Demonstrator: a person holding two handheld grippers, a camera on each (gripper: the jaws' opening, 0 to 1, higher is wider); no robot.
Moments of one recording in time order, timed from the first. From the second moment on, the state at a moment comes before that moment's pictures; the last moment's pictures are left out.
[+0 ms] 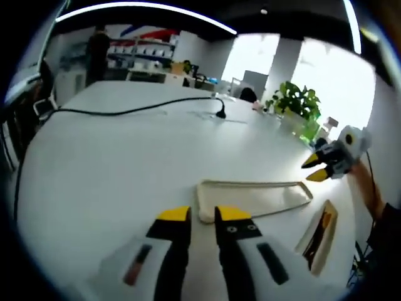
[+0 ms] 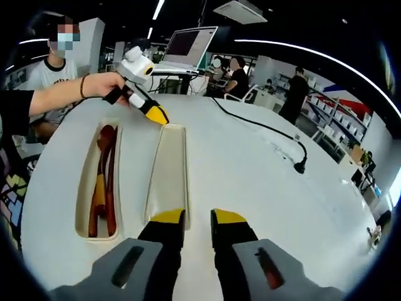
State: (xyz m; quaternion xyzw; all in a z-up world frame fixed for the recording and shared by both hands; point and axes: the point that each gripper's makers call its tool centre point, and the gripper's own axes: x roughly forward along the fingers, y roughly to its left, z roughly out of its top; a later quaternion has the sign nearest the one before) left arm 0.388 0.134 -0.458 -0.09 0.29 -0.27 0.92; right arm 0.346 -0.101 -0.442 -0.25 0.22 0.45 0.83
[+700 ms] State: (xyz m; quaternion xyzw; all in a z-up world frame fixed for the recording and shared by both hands) left arm 0.390 0.122 -0.454 -0.09 0.31 -0.26 0.91; right arm 0.318 -0.094 -0.465 -0.04 0.31 0.47 0.83
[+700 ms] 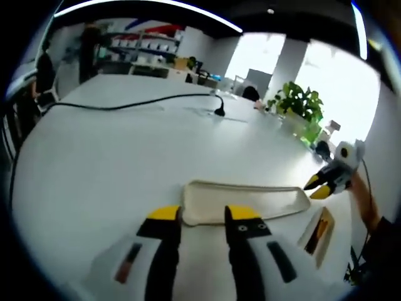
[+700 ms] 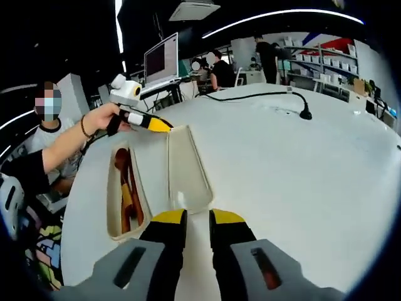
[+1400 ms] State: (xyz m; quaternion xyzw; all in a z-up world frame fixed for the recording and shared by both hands) left arm 0.391 0.135 -0.458 -0.14 0.31 -0.23 0.91; right arm 0.361 -0.096 -0.458 0.17 0.34 0.36 0.85
